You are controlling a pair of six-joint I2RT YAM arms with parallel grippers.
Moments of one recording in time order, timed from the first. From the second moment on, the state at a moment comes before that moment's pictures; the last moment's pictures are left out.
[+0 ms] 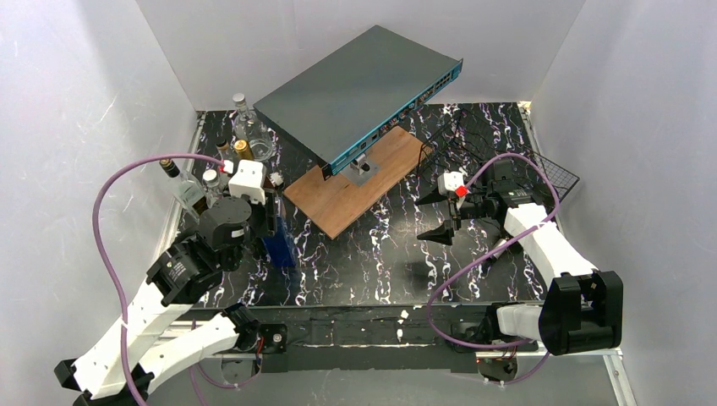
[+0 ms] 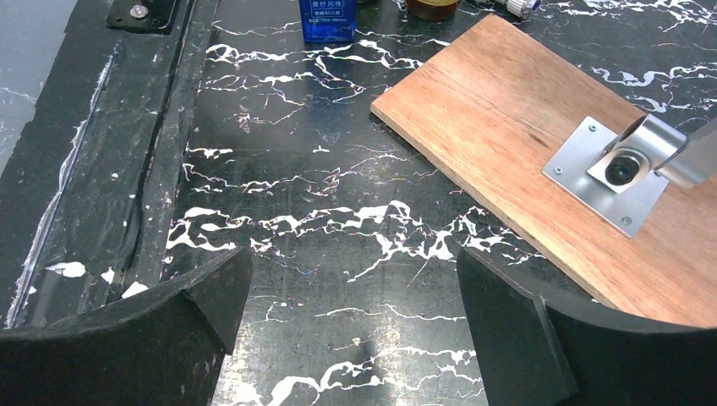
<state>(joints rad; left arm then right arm) -0.78 0.71 1.09 -0.80 -0.57 -0.20 0.17 1.25 0.87 -0.59 -1.28 -1.05</state>
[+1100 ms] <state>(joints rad) -0.78 0.66 1.27 -0.88 -0.42 -0.24 0.11 1.25 0.87 -0.62 -1.29 -1.06</state>
